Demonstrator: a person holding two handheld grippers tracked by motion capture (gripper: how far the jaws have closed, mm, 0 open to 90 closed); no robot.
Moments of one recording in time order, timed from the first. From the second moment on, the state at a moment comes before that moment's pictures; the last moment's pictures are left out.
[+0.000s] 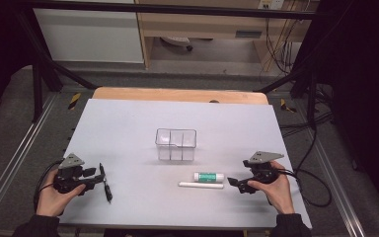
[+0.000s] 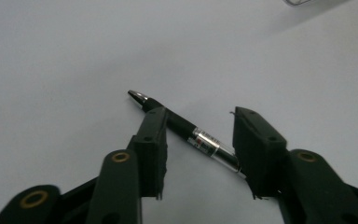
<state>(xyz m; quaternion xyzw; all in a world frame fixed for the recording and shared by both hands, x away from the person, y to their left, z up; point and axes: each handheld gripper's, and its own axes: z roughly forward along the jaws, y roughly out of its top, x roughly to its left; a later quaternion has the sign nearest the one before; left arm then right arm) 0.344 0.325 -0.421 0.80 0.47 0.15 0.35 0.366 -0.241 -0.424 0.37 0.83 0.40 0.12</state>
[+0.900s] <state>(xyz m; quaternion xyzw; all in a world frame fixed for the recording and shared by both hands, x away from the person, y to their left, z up) 0.352 0.315 -0.439 0.78 0.51 0.14 0.33 0.365 -0.243 -0.427 0.37 0.83 0.39 0.11</state>
